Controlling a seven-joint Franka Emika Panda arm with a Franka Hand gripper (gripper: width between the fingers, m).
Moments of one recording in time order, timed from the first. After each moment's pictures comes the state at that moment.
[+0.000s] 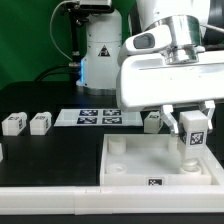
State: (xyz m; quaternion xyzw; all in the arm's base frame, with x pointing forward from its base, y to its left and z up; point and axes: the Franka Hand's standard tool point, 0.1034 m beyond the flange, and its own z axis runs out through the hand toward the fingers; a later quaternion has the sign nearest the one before) arm 0.611 0.112 0.084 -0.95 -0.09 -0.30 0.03
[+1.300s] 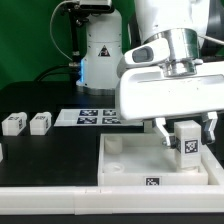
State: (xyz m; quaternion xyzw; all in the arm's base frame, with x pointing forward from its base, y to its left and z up) arm 0.610 0.110 0.071 -0.96 -0.09 -0.28 0.03
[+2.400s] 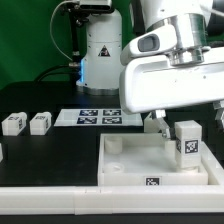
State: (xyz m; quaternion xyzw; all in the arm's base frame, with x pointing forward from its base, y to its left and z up) arm 0.608 0.120 0.081 -0.98 -0.10 -0.18 0.05
